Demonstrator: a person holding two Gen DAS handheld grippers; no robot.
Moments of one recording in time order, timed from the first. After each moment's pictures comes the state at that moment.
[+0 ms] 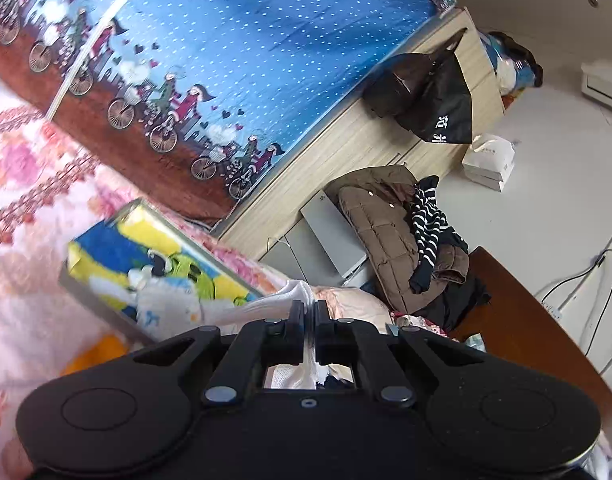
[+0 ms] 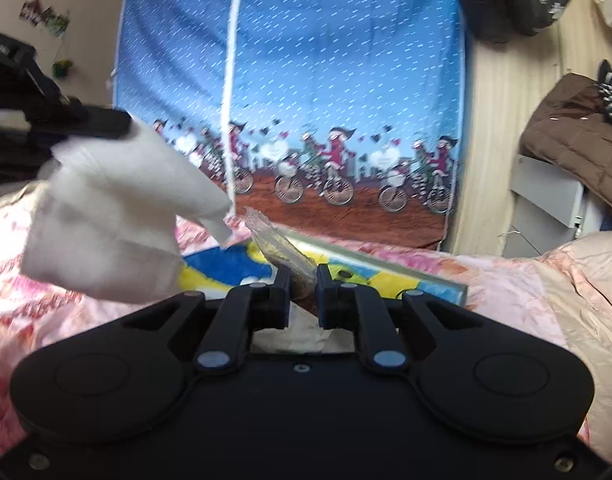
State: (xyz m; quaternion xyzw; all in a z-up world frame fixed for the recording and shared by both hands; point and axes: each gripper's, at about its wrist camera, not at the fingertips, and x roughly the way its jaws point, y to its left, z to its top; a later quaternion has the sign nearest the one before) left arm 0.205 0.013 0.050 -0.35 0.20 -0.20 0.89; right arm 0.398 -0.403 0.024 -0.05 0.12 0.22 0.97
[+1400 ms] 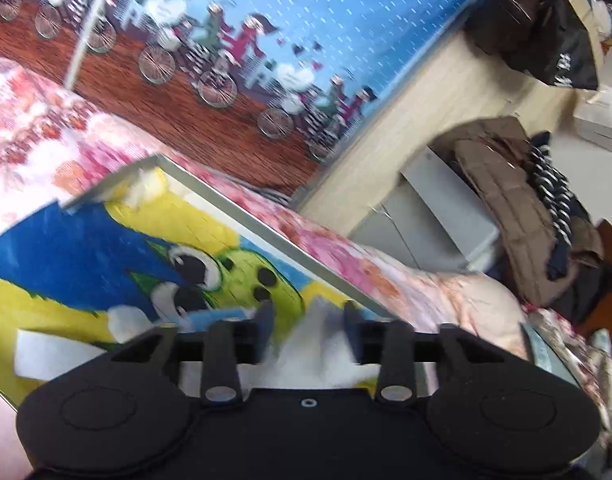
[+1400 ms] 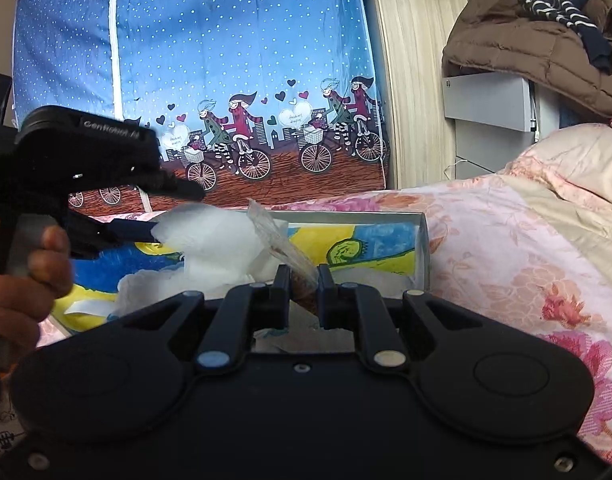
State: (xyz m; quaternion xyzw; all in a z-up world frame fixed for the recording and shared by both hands) left arm 0.451 -0.048 -0.057 -0.29 0.29 -0.12 0.91; right arm 0.495 -0.419 -0.083 0.05 0.16 0.12 0.98
